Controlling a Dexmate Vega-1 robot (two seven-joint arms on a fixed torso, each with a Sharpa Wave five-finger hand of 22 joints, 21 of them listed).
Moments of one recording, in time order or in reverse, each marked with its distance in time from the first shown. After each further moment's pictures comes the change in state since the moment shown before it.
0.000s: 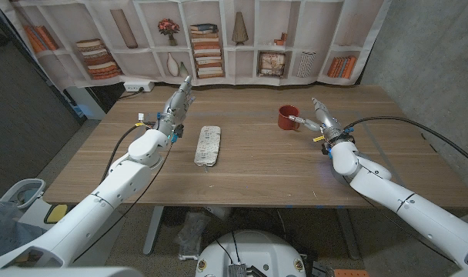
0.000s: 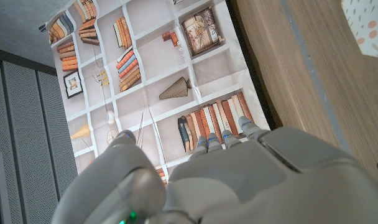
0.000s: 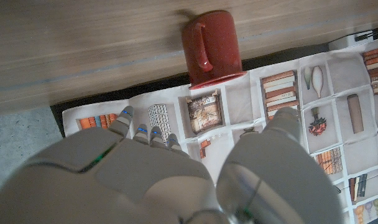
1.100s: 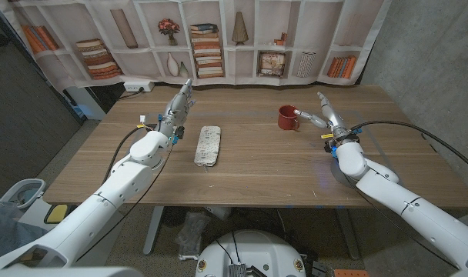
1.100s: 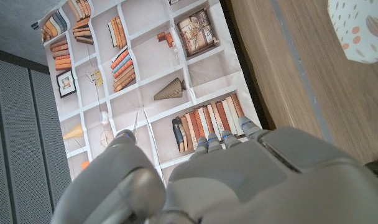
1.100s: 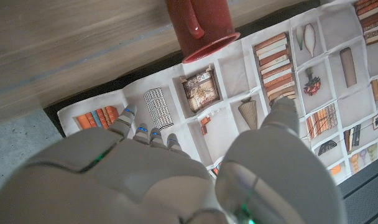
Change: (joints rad) left arm -0.014 -0.012 0.012 0.036 -0.003 -0.003 -0.010; left_hand 0.000 -0.008 0.007 -0.001 -0.004 -0.011 0.000 0.000 0.000 0.000 0.000 0.000 0.000 0.000 0.000 0.000 0.000 0.000 0.000 0.010 0.000; right arm -0.044 0.017 0.079 0.050 0.075 0.193 -0.044; right_hand 0.051 -0.004 0.040 -0.023 -0.008 0.000 0.000 0.005 0.000 0.002 0.030 0.000 0.000 0.008 -0.007 0.004 -0.002 0.037 -0.020 0.006 -0.005
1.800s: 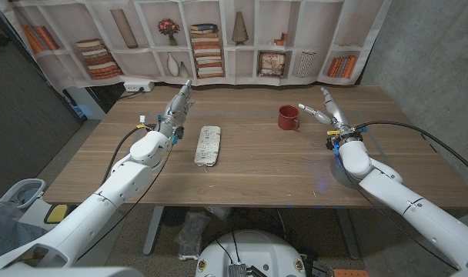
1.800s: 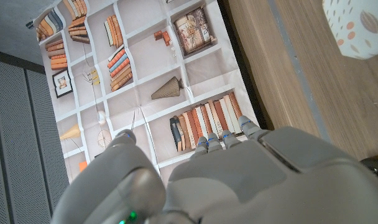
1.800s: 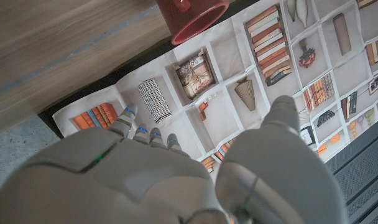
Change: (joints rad) left arm -0.007 -0.004 0.004 0.017 0.004 0.000 0.002; left_hand 0.000 0.000 0.004 0.004 0.000 0.000 0.000 0.000 0.000 0.000 0.000 0.000 0.000 -0.003 -0.003 0.000 0.002 0.000 0.000 0.008 0.000; right arm -0.017 0.016 0.049 0.026 0.080 0.124 0.003; right_hand 0.016 -0.016 0.015 -0.015 -0.005 0.000 0.000 0.000 0.000 -0.002 0.002 0.000 0.000 0.001 -0.001 0.000 0.000 0.014 -0.012 0.000 0.000
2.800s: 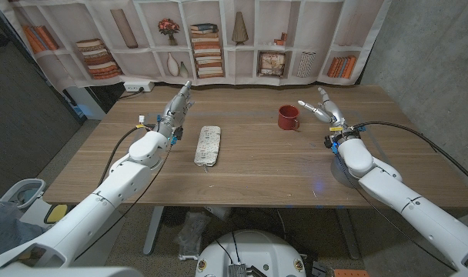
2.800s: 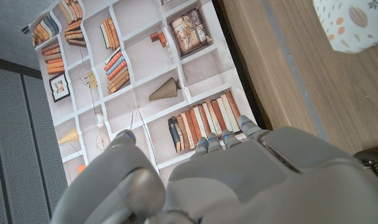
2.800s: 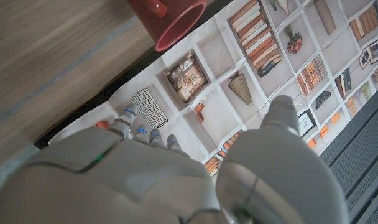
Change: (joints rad) left arm 0.000 0.013 0.000 0.001 0.015 0.007 0.004; left_hand -0.004 -0.004 0.004 0.004 0.000 -0.013 -0.001 0.000 0.000 0.000 0.000 0.000 0.000 0.000 0.000 0.000 0.000 0.000 0.000 0.011 0.000; right arm 0.013 0.019 0.015 0.030 0.119 0.078 0.081; right_hand -0.005 -0.005 0.042 -0.020 -0.015 0.000 0.000 -0.024 0.000 0.000 0.000 -0.023 0.000 -0.012 0.003 -0.009 -0.005 -0.011 -0.011 -0.006 0.000
